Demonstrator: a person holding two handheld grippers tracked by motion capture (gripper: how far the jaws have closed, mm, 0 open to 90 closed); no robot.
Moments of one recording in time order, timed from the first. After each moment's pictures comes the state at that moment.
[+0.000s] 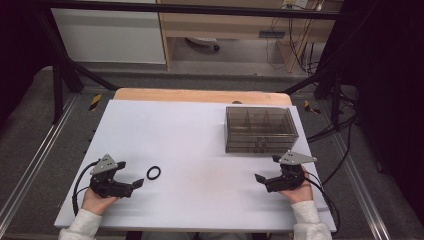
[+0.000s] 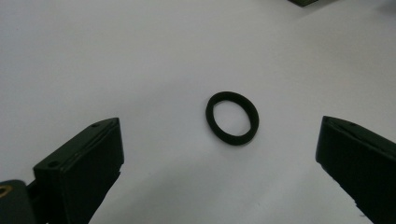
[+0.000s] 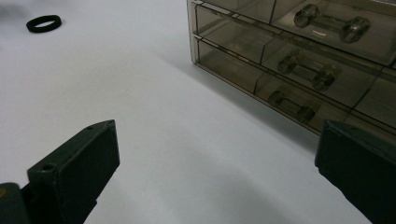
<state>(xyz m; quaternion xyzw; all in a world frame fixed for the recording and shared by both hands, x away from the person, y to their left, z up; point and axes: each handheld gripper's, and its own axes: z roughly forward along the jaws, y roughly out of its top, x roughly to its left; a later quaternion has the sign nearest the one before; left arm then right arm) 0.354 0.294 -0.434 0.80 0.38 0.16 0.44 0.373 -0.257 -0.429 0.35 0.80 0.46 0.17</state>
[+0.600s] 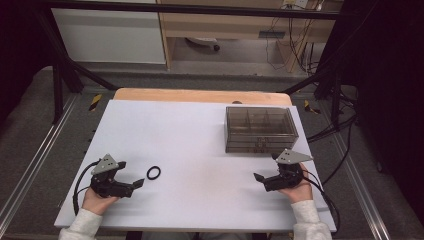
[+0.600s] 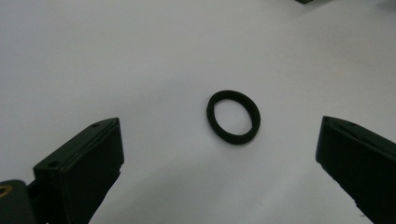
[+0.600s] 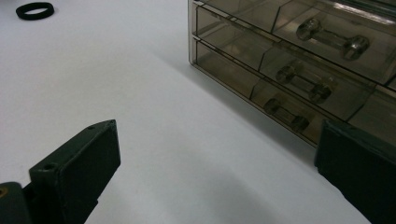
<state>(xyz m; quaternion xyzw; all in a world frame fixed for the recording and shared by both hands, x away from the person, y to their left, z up) 0.355 0.292 -0.435 0.80 0.38 0.16 0.44 0.376 -0.251 -0.423 0.33 0.81 0.43 0.19</state>
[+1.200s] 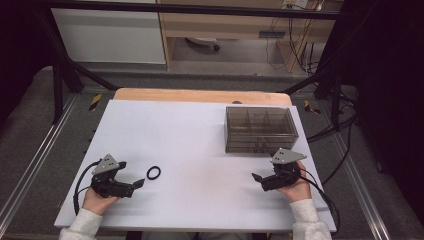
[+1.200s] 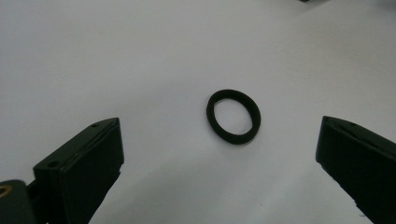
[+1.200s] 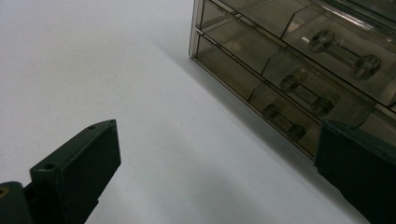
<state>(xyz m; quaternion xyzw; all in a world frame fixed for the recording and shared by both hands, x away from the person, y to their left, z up) 0.355 0.292 -0.435 0.80 0.38 0.16 0.44 0.378 -0.240 -0.418 0.30 0.84 0.40 0.22</state>
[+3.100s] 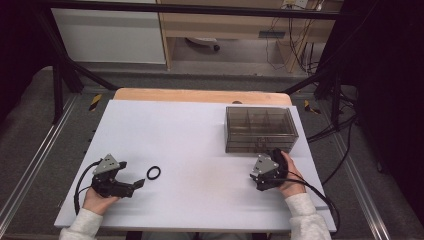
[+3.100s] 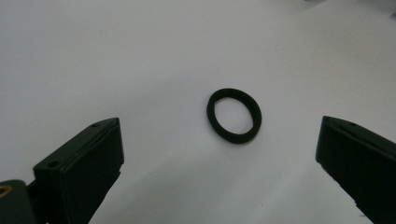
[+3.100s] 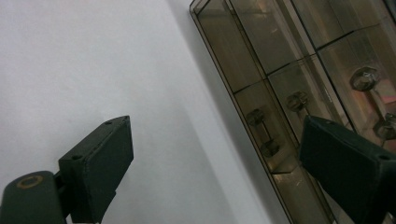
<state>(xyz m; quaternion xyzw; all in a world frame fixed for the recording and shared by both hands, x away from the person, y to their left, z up) 0.356 0.291 -0.436 0.80 0.38 0.16 0.43 0.384 -0.209 -0.432 0.15 0.90 0.23 0.34</state>
